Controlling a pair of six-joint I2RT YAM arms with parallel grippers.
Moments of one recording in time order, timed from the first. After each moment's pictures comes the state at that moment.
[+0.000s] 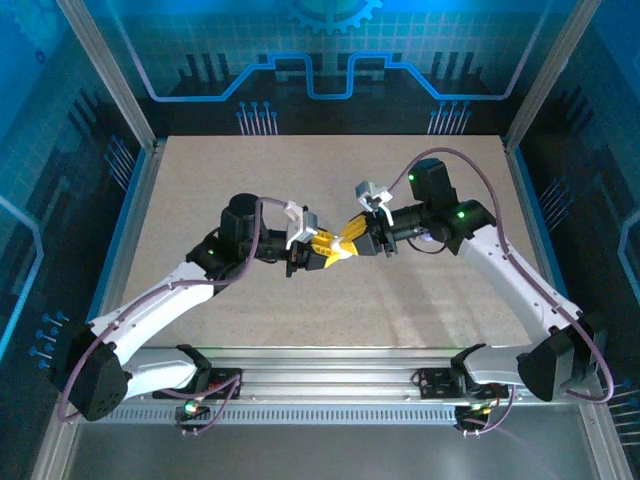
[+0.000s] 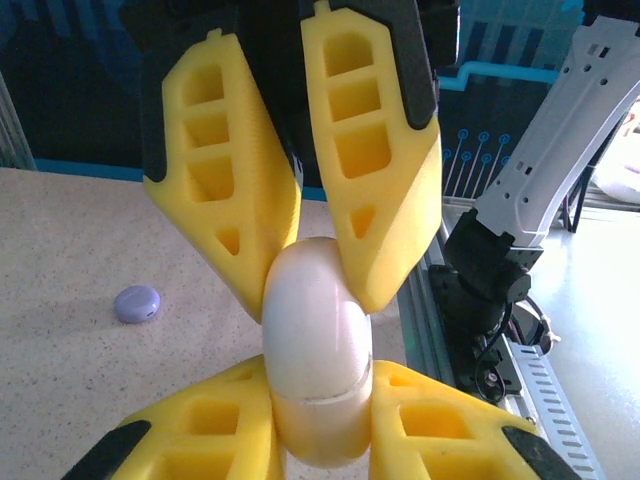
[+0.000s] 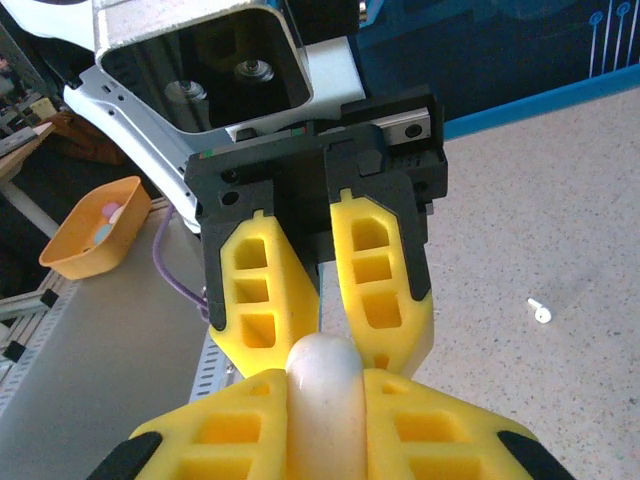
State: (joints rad) left arm -0.57 1.18 0.86 0.07 0.89 0.12; right arm 0.44 1.29 1.23 -0.65 -1.10 -0.32
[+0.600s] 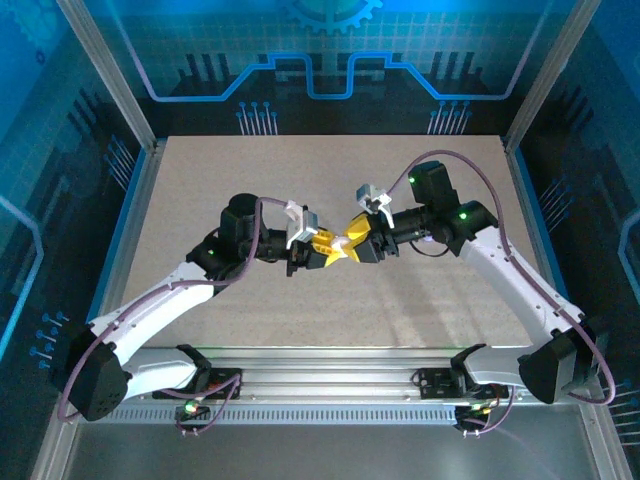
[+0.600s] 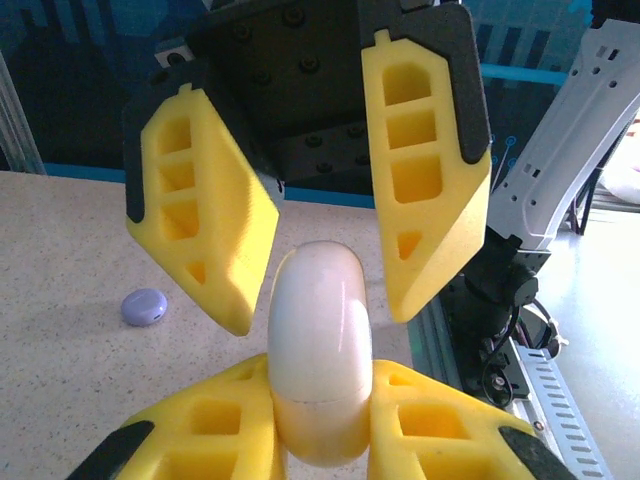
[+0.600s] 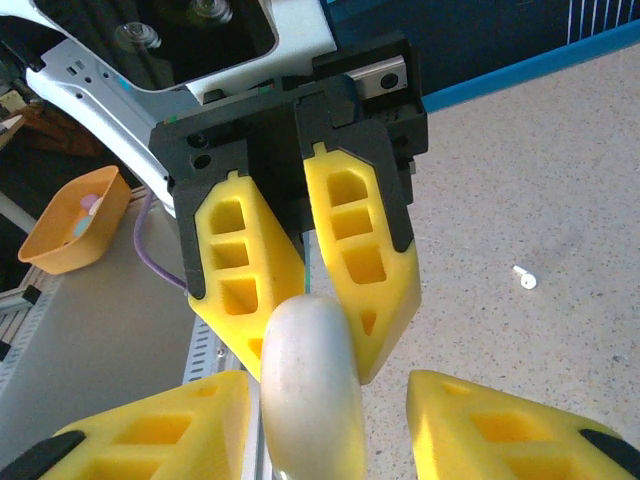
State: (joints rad) left arm -0.57 1.18 0.86 0.08 0.87 0.12; right arm 0.44 1.28 1.23 -0.72 -1.04 -0.34
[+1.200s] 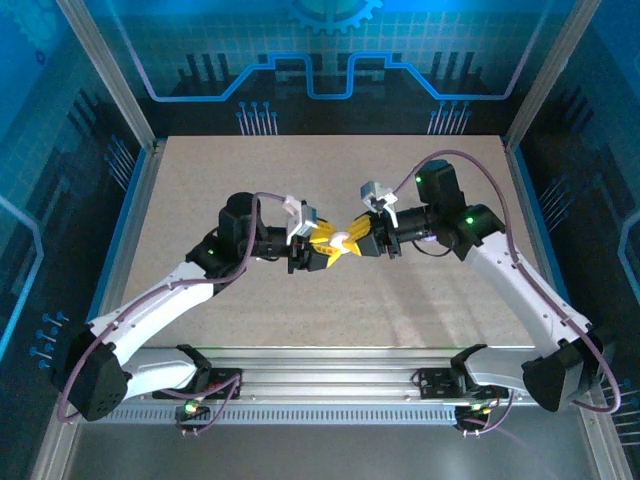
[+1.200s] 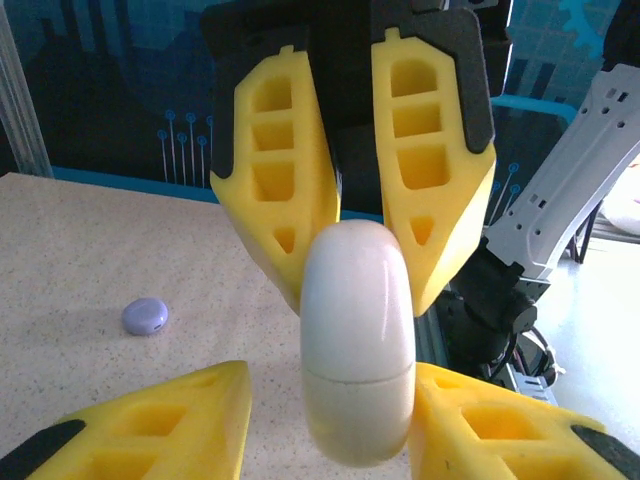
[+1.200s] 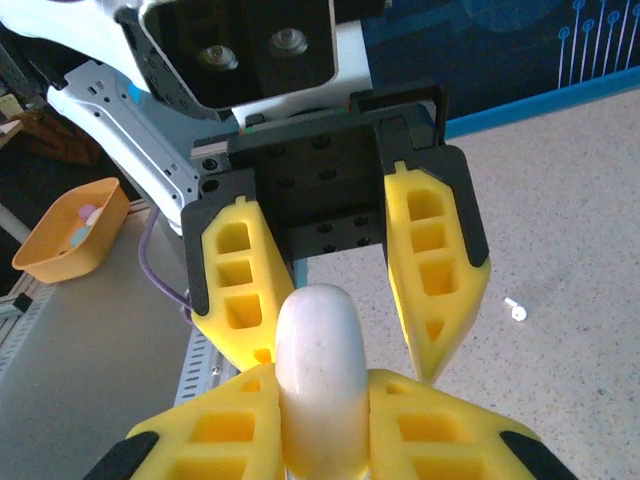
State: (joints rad) left arm -0.57 1.18 0.86 0.14 0.86 0.02; right arm 0.44 1.24 1.22 -0.65 -1.05 -0.31
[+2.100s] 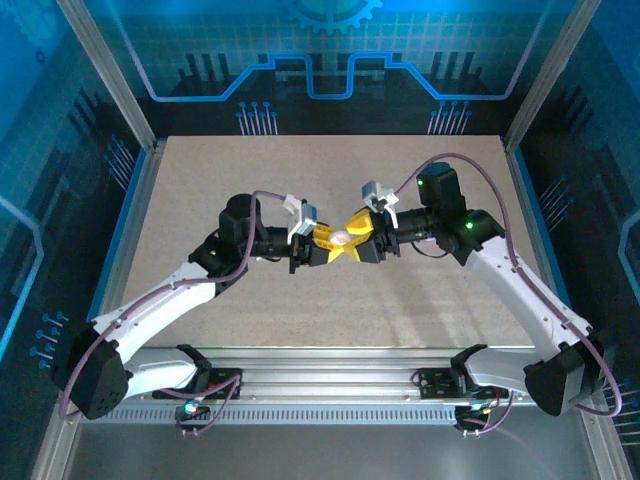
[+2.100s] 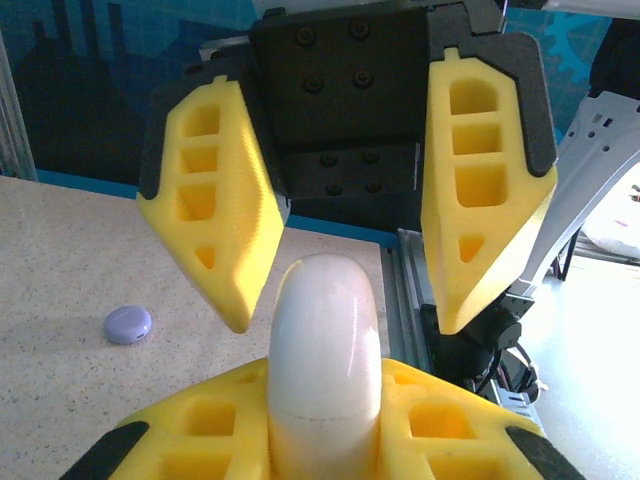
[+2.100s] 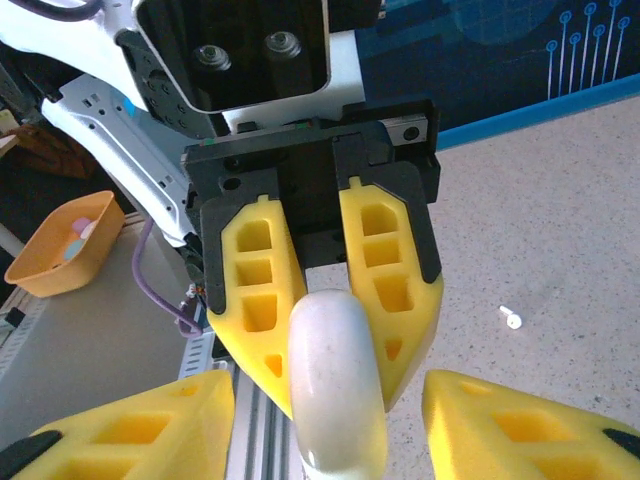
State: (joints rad) left arm -0.58 1.19 0.85 0.20 0.87 -0.04; right arm 0.44 1.21 1.17 -0.56 -1.05 -0.25
